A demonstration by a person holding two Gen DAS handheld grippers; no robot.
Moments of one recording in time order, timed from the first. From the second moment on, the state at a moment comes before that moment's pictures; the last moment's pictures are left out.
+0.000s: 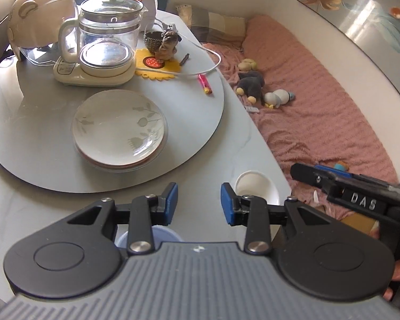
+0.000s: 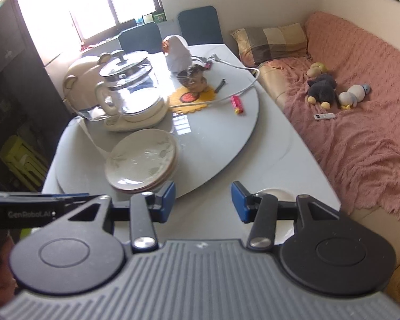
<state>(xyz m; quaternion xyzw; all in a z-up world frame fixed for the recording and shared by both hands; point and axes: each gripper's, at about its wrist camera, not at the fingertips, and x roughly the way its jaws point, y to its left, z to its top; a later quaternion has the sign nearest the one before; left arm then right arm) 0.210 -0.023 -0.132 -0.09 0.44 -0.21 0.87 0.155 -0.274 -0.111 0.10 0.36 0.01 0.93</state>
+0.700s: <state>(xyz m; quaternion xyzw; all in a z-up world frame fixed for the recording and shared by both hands) 0.244 -0.128 -0.163 -0.14 0.50 -0.14 0.84 0.207 -0.399 -0.143 0.14 0.38 0.06 0.91</state>
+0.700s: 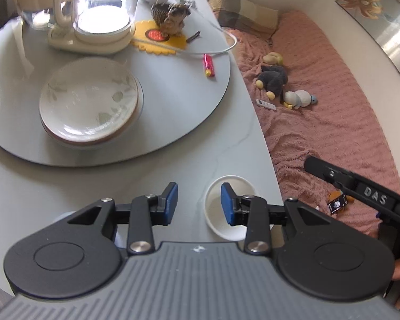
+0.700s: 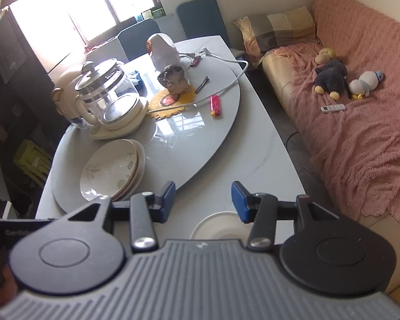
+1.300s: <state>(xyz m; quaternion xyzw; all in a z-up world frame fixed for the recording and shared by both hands) 0.305 -0.203 -0.239 -0.12 0.60 -0.14 0.78 0.250 -0.451 -0.220 0.11 0.48 0.14 0.86</state>
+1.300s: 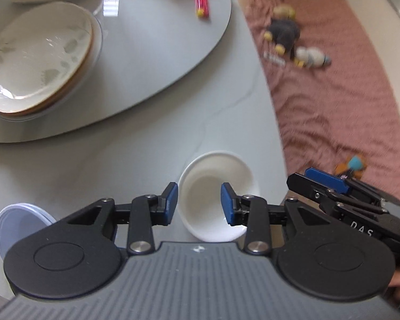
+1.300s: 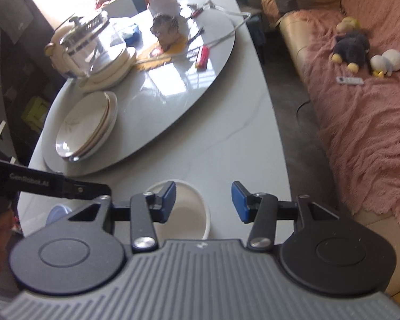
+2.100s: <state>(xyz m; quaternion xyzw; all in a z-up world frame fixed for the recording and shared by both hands) 0.330 -0.214 -0.316 -0.14 0.66 -0.09 0.73 0.270 -0.449 -0.288 0.17 0.56 0.17 0.79</state>
